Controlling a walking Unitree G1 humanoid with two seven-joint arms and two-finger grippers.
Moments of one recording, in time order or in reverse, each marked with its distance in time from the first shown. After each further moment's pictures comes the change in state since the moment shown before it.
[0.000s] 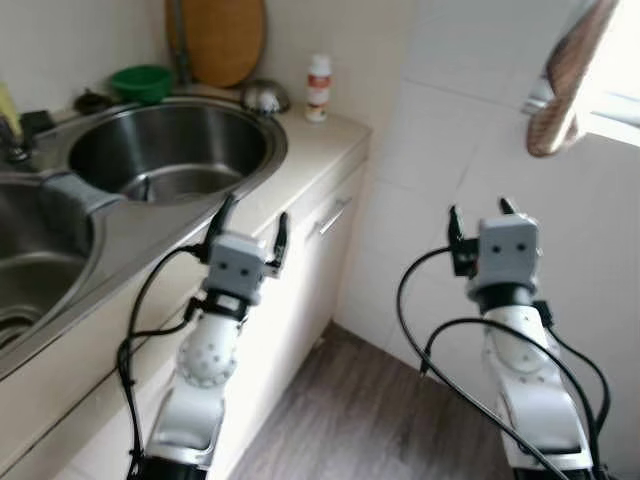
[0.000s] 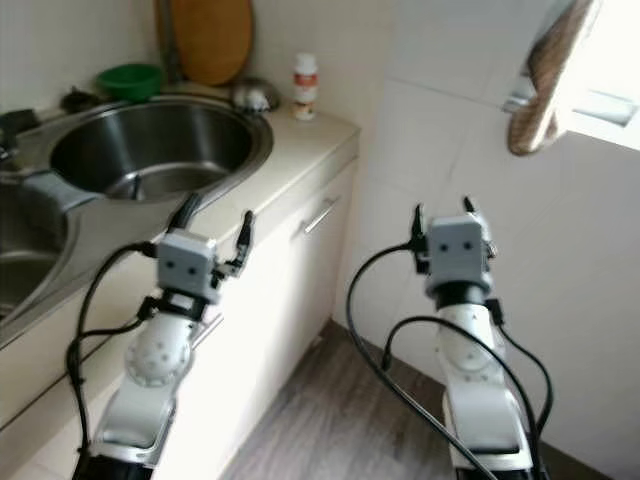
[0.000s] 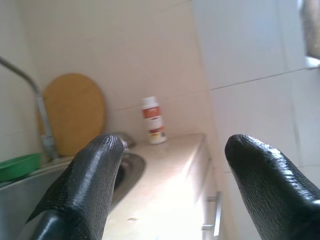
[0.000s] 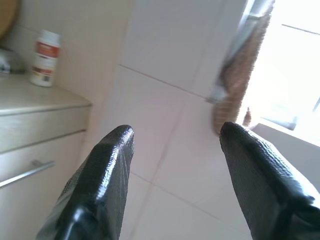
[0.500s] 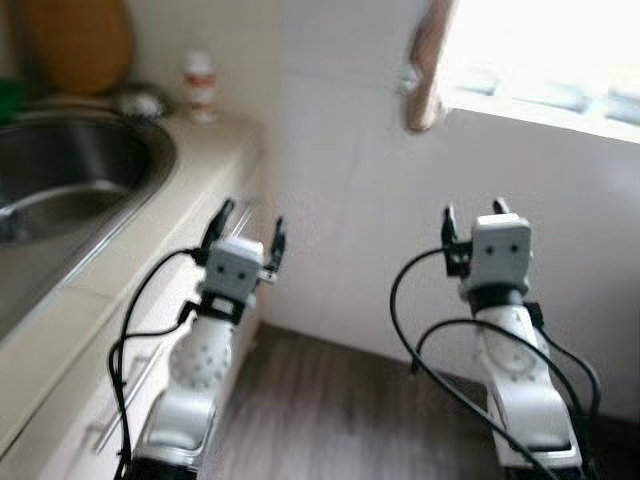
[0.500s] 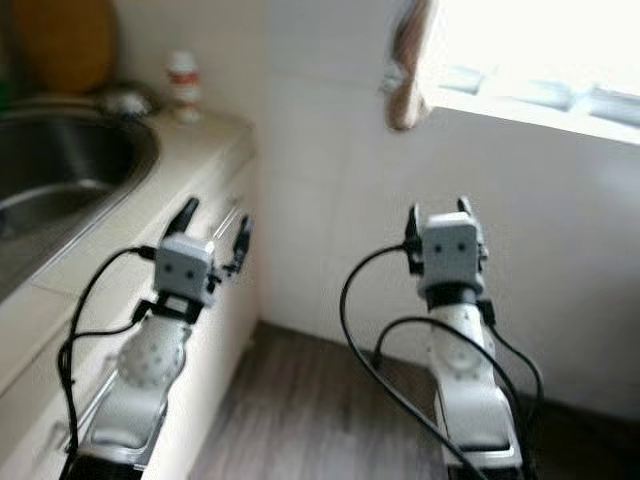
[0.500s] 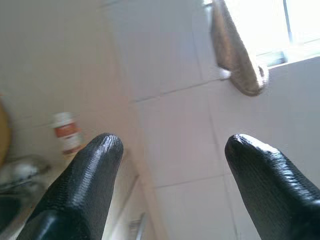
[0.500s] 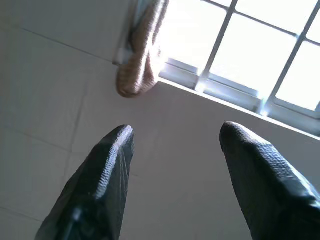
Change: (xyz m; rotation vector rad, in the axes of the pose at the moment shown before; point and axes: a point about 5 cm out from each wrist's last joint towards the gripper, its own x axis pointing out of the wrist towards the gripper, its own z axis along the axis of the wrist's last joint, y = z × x) left arm -0.002 0.008 -0.004 0.022 0.019 0.017; right arm 0.001 0.006 -0.001 0.013 0.001 0.009
